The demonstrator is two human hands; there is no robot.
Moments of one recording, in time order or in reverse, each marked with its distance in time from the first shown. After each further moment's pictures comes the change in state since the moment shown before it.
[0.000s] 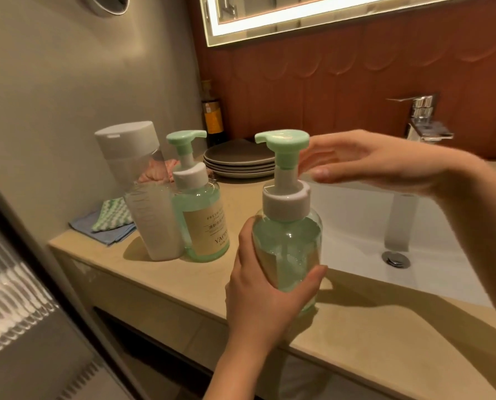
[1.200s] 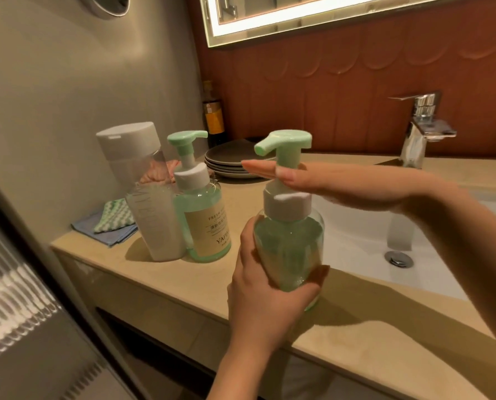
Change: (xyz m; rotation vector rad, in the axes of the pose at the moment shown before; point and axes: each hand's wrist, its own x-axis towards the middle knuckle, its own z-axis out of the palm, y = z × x) left_hand 0.002 0.000 -0.001 0.011 0.029 0.044; right_hand 0.016 -0.009 0.032 0.019 -0.119 0.082
